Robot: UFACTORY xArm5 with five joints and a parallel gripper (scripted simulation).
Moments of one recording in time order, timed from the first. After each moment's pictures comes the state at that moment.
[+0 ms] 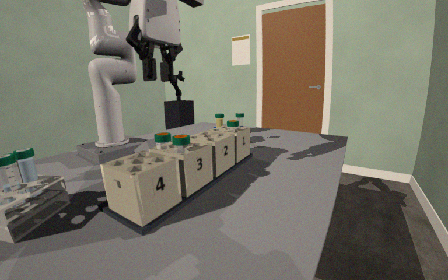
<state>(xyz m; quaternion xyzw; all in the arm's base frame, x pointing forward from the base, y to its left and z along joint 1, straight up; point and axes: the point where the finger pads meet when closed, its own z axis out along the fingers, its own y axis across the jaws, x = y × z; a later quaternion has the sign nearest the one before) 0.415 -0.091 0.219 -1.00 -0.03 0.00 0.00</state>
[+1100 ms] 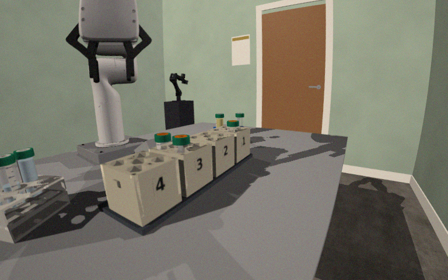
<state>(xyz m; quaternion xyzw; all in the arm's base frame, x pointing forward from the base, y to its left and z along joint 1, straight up) 0.380 -0.172 0.219 -0.97 0.26 0.00 0.00</state>
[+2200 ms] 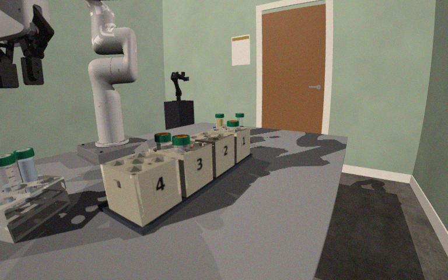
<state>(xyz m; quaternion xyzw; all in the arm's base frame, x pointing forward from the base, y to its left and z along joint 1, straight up) 0.323 -0.306 0.219 -0.86 0.50 0.00 0.00</state>
